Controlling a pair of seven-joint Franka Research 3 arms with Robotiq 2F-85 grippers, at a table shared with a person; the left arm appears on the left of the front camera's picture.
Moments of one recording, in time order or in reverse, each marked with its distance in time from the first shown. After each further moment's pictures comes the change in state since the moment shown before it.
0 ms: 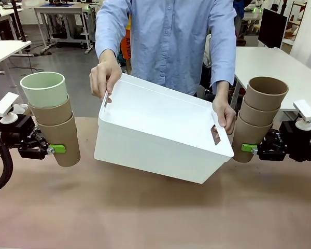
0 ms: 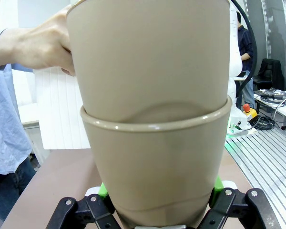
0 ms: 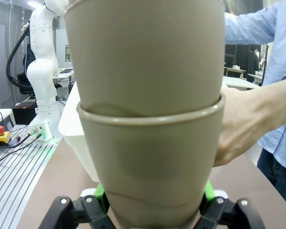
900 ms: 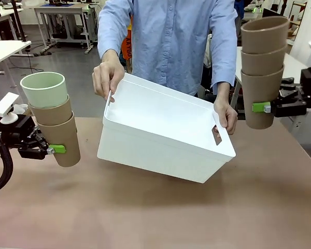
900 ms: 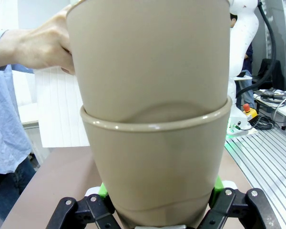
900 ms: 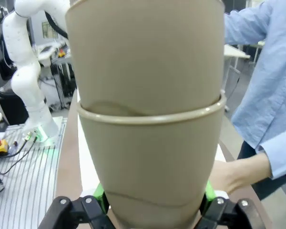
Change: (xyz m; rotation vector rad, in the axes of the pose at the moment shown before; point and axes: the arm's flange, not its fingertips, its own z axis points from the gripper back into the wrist) left arm 0.000 0.000 0.000 -0.001 0.000 0.000; right arm 0.178 0.027 -0.013 -0.109 0.273 -0.038
